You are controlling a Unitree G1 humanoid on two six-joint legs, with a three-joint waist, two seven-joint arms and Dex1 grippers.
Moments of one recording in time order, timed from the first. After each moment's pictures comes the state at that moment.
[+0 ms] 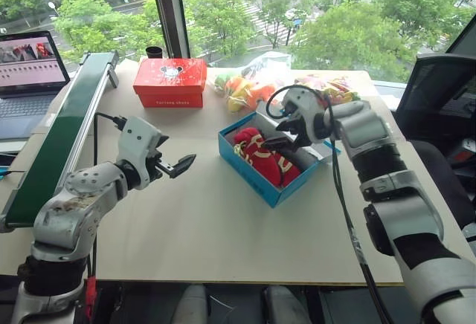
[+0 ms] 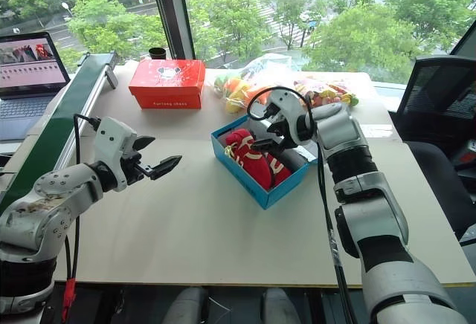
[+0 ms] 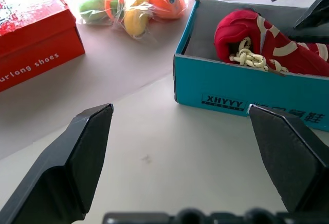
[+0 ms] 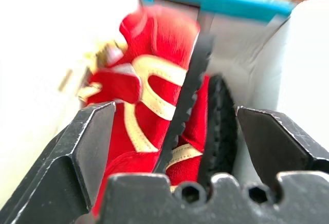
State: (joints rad) left arm -0.33 0.72 0.12 -0.43 -0.48 0.81 -0.55; right arm -1.10 -0.42 0.12 0.49 0.10 0.76 1.04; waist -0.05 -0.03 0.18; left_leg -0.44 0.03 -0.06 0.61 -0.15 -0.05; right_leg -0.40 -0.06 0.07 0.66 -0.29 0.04
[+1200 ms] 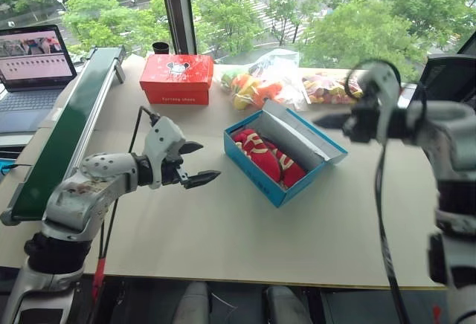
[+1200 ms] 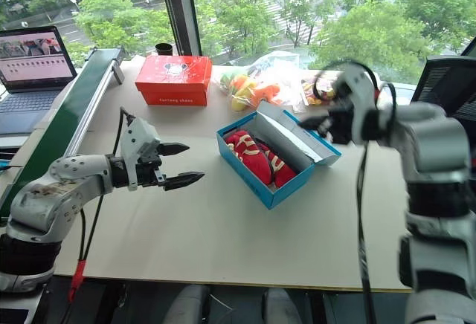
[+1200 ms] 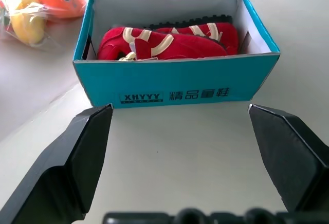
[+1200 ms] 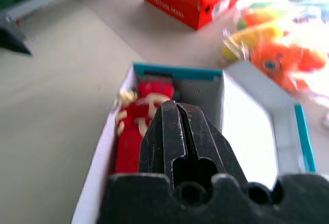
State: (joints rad) left arm -0.50 0.74 -0.05 -0.28 -0.50 0.73 -0.84; right arm -0.67 -0.87 -0.07 -0.08 0.37 1.08 1.05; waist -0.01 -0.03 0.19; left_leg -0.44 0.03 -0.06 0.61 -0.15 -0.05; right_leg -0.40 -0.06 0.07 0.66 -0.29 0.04
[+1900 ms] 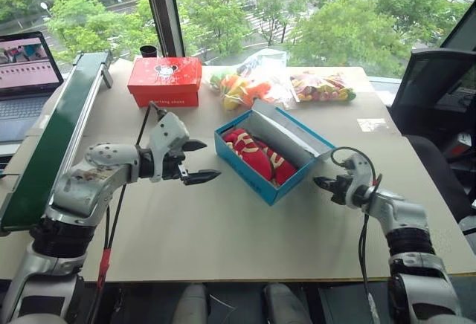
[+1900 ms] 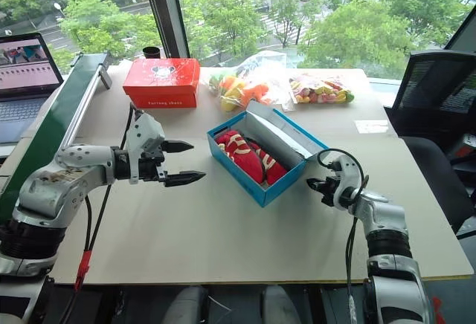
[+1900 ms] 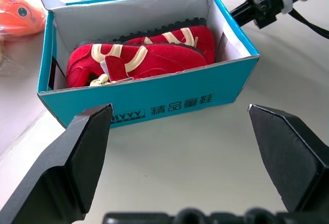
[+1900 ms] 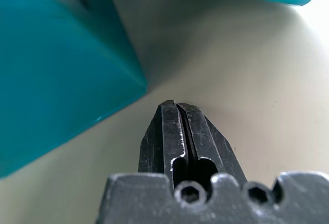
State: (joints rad) left arm -0.56 0.78 -0.08 -0.22 -0.47 0.70 -0.93; right arm -0.60 -0.47 -0.19 0.72 0.30 0.49 0.73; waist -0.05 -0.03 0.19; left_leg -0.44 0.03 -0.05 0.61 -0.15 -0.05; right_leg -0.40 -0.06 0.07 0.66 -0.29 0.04
